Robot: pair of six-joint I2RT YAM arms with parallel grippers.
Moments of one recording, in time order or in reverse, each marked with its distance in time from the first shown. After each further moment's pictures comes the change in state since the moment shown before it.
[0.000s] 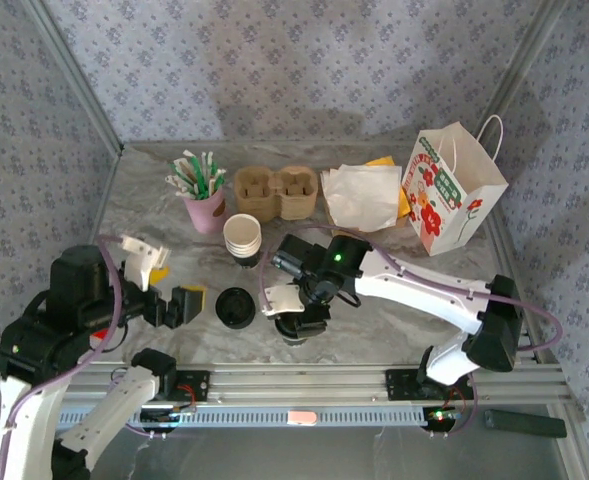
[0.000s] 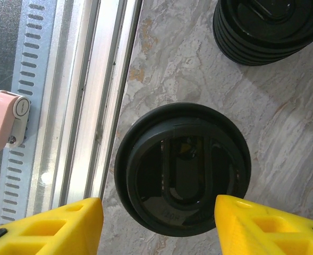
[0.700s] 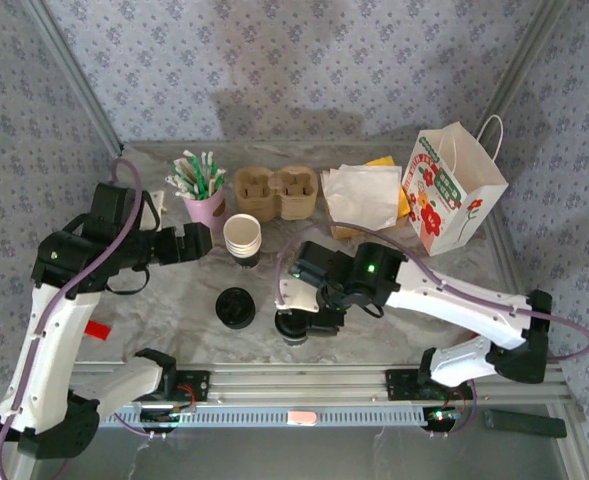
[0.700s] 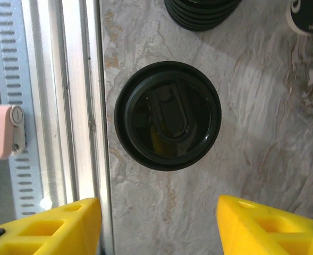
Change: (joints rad) left arm 0.013 0.370 0.223 -0.068 -0.229 -0.408; right arm 0.066 -0.169 -0.013 -0.064 0.172 0.250
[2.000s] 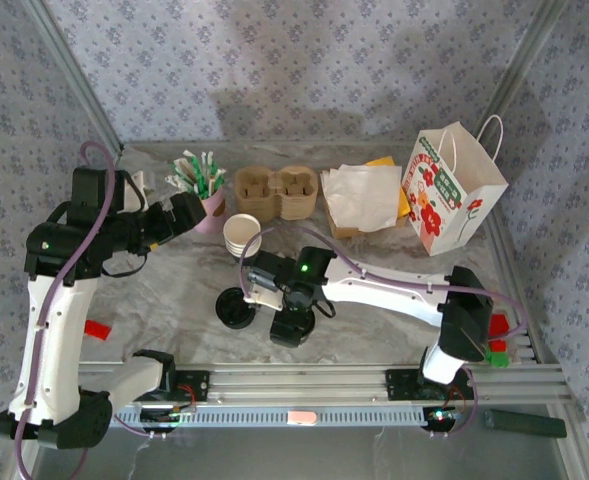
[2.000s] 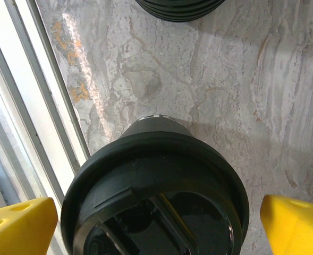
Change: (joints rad) left arm 0.161 0.057 0.082 0.069 0.182 -0.164; right arm 0.014 0.318 0.048 0.102 0.025 0.263
